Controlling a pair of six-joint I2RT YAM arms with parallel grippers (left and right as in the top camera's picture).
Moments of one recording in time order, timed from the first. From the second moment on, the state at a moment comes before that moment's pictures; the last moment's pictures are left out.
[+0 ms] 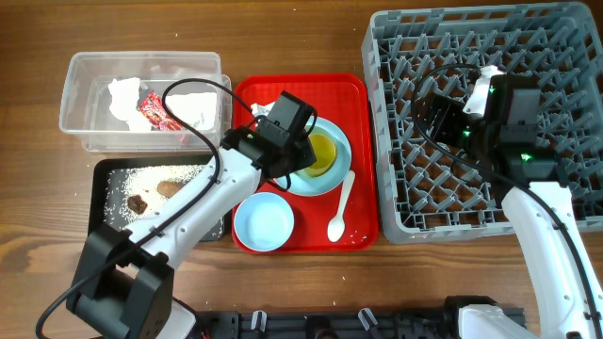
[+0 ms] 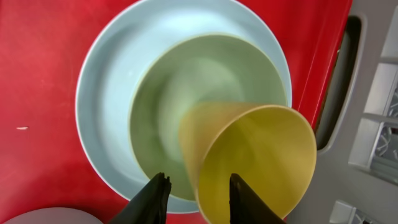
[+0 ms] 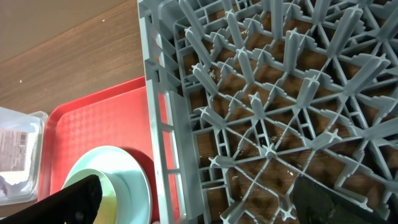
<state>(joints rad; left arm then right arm) -0.60 1.64 1.16 -0.64 0.01 -0.90 0.00 1.27 1.00 -0.53 -0.19 0.33</state>
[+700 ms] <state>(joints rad) -0.61 1.67 1.15 -0.64 0.01 -0.89 0.00 1.27 1.00 -0.53 -0.19 0.33</state>
